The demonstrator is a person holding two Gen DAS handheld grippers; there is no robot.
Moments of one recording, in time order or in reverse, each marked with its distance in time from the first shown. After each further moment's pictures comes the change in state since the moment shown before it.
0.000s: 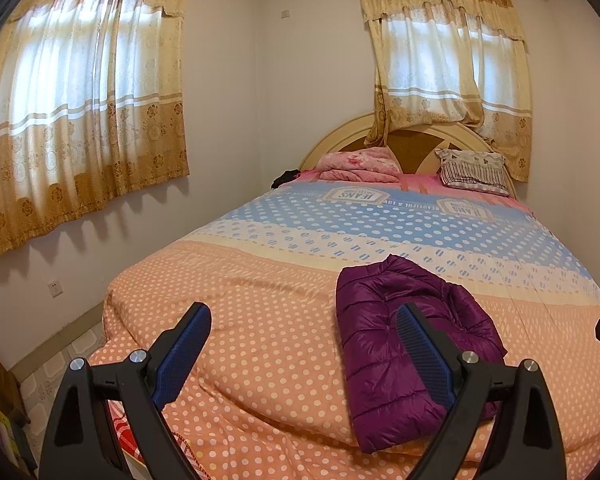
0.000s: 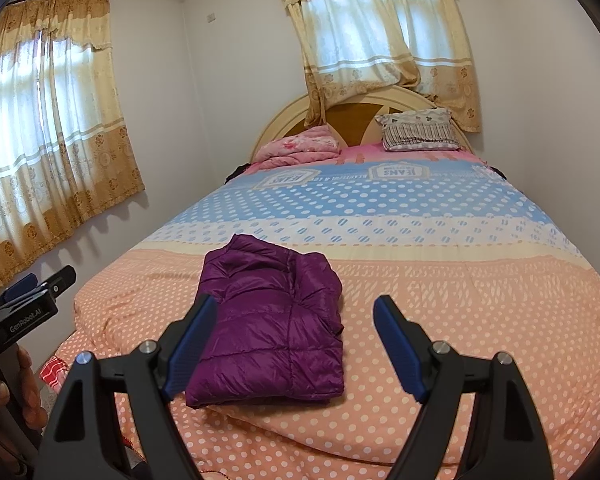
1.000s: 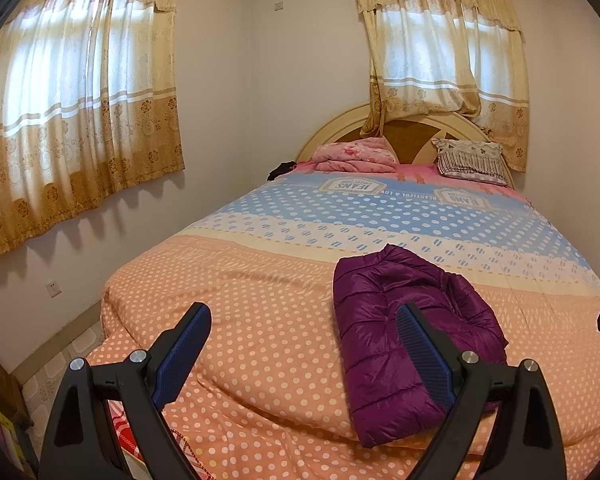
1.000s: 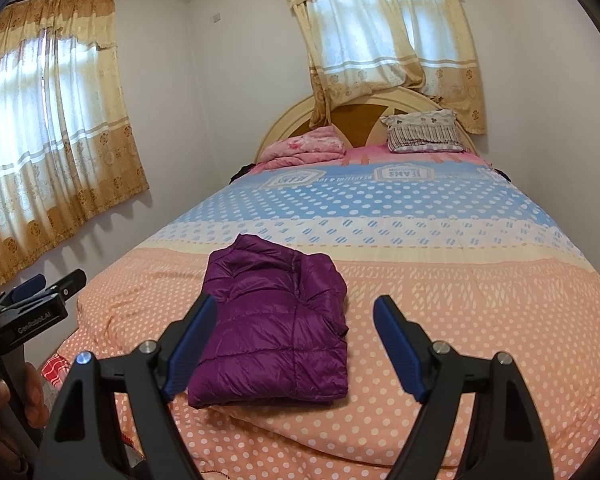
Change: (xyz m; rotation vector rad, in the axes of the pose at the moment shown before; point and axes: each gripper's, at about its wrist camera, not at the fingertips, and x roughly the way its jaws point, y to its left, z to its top) left arm 0.009 0.000 -0.005 0.024 0.027 -0.013; right arm 0.001 -0.002 0.002 -0.014 0.004 0.021
